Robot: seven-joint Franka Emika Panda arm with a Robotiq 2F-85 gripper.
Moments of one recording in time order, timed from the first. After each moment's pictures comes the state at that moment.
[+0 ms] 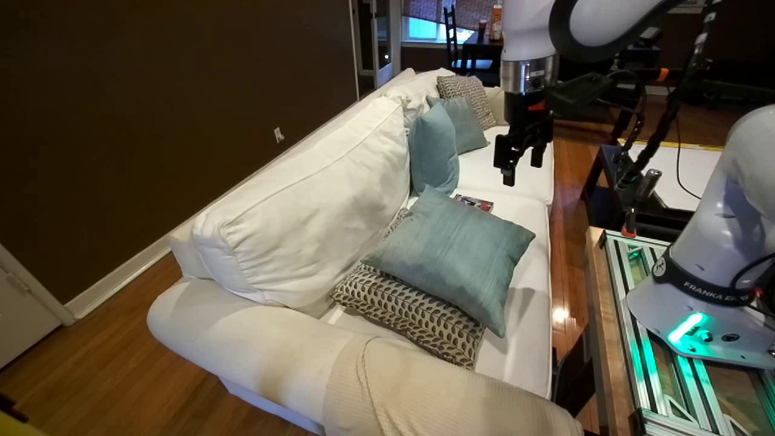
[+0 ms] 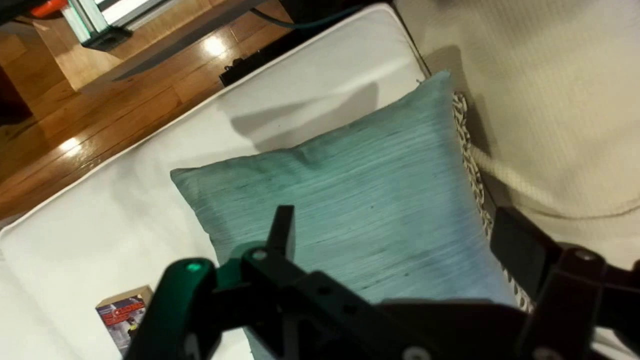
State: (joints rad) arm -0.15 -0.52 0.04 -2.67 -0.01 2.00 0.37
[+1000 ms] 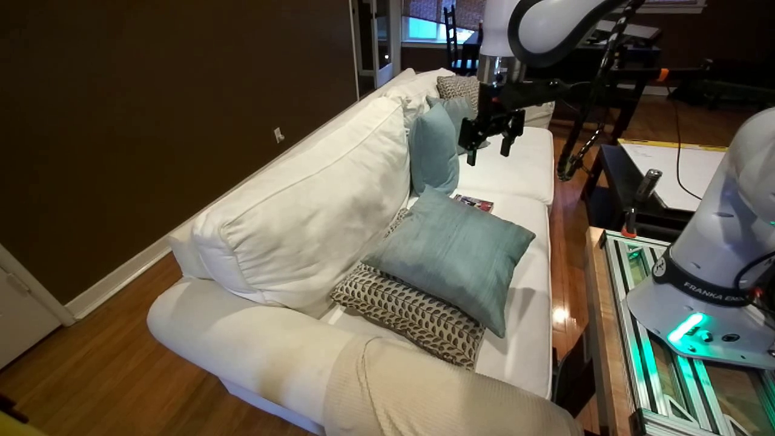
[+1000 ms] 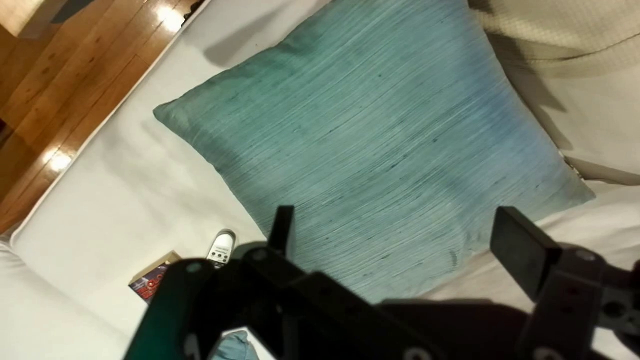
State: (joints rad) arm -0.24 -0.32 -0.02 -2.56 -0.03 2.22 0.48
